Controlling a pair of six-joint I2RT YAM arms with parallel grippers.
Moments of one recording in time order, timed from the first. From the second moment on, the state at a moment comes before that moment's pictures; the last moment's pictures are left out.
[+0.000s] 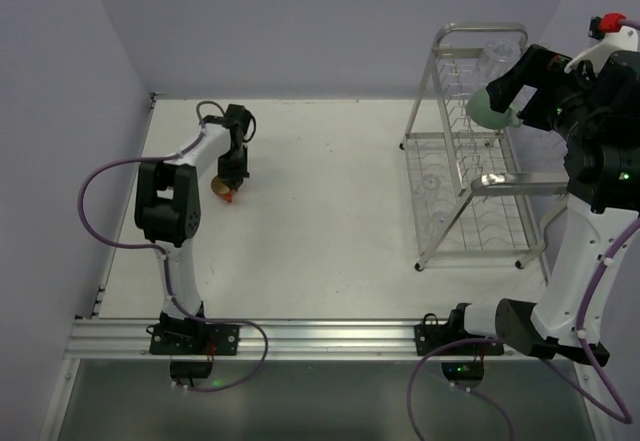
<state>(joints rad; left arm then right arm) -0.20 2.06 1.61 -0.93 -0.18 -0.26 -0.16 1.32 2.18 -1.14 -0.18 0.27</state>
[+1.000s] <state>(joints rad) -0.17 1.92 1.73 -0.94 -0.16 -0.28 -0.16 1.35 2.15 -1.15 -0.09 0.24</state>
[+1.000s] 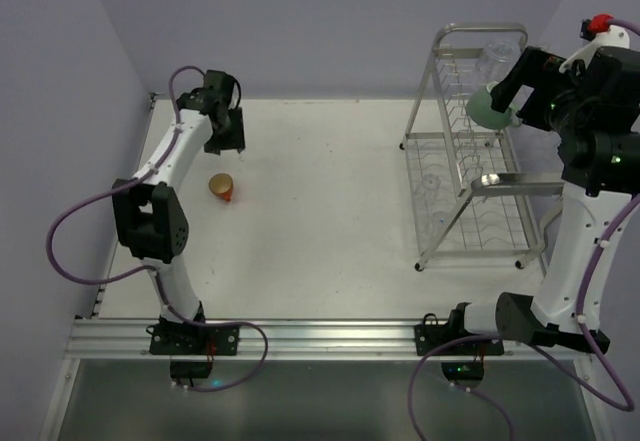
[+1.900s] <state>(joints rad) -0.25 1.67 1.80 -0.60 0.34 -0.38 -0.09 1.65 2.24 -1.20 0.03 0.17</state>
